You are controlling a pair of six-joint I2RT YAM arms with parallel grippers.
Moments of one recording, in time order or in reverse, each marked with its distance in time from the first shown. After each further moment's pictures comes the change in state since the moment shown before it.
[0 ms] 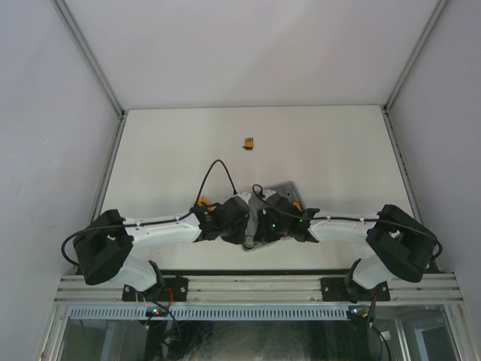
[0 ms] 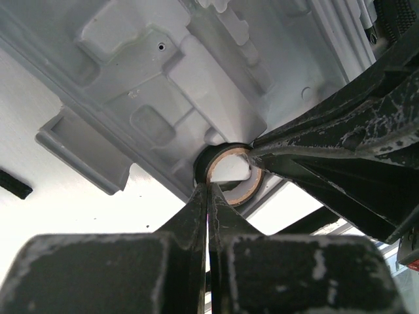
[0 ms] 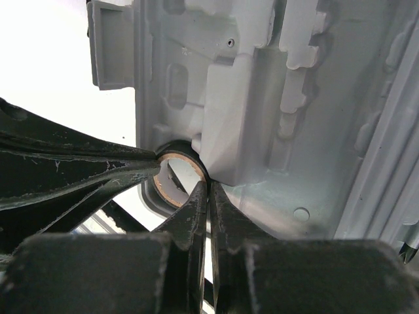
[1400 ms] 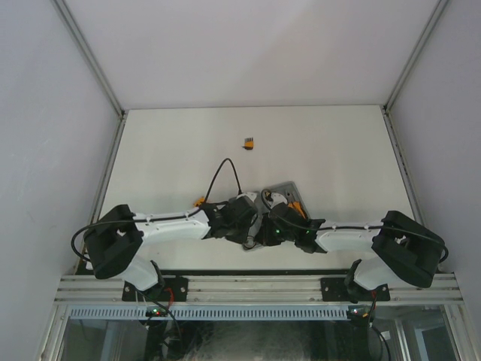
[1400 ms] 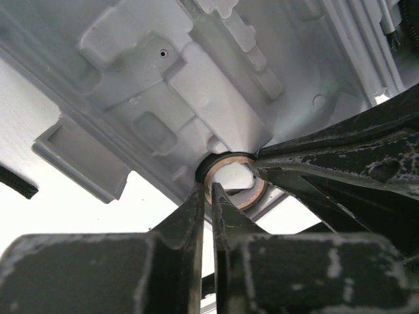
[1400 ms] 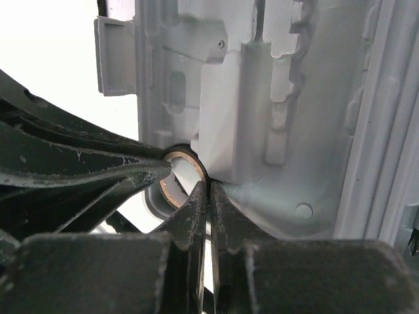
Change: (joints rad) left arm -0.025 0.087 0.093 -0.095 -0.048 -0.001; right arm 0.049 -0.062 -0.144 0.203 0.110 0.126
